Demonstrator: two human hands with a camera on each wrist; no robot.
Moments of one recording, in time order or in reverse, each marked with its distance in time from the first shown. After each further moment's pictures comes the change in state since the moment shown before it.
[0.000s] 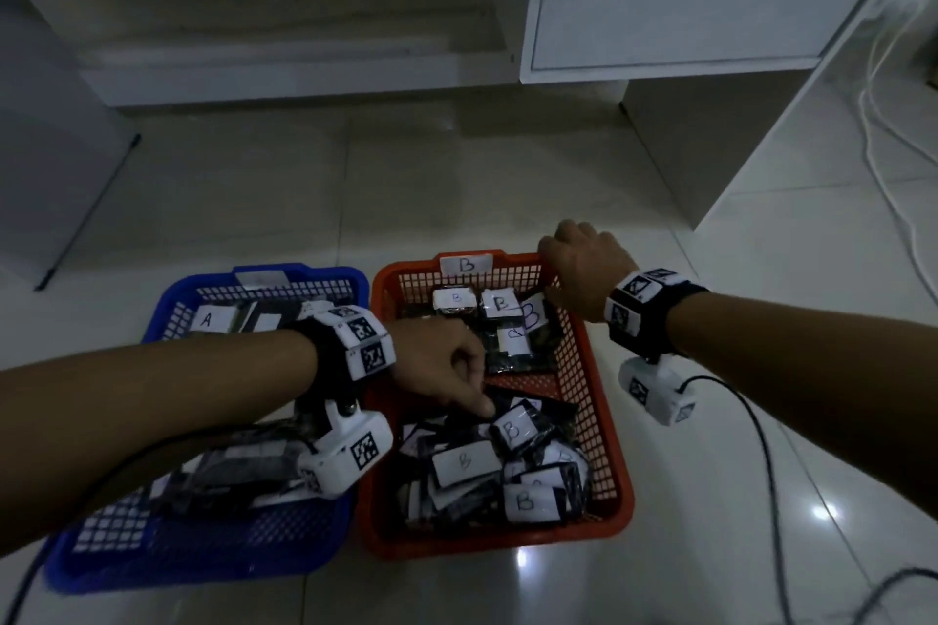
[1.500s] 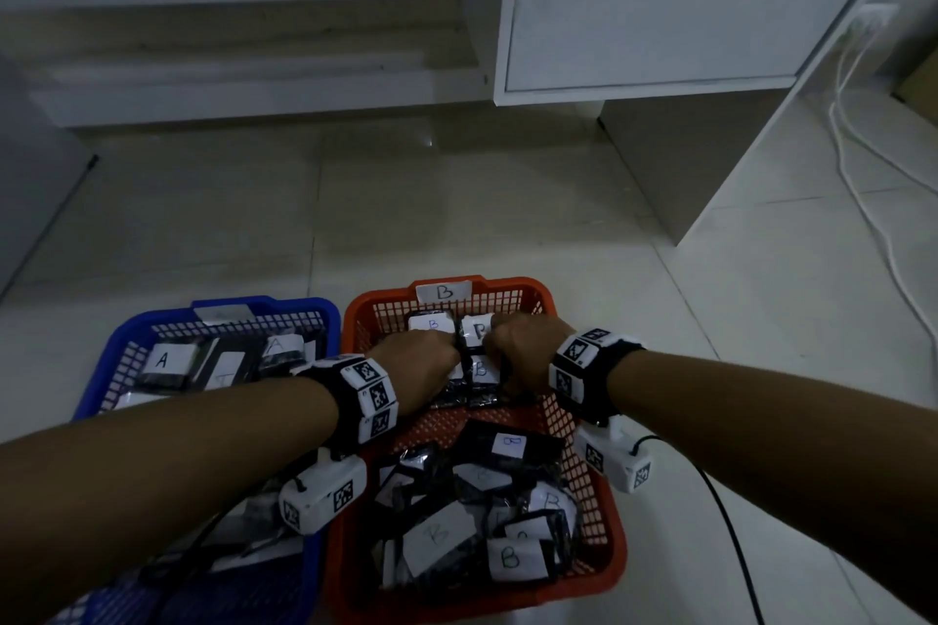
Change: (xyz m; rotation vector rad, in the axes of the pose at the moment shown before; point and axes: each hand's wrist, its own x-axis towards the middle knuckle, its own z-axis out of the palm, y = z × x) left_hand 0.052 -0.034 0.009 0.544 0.403 0.067; right_hand 0.003 -0.041 0.024 0.124 -0.283 -0.224
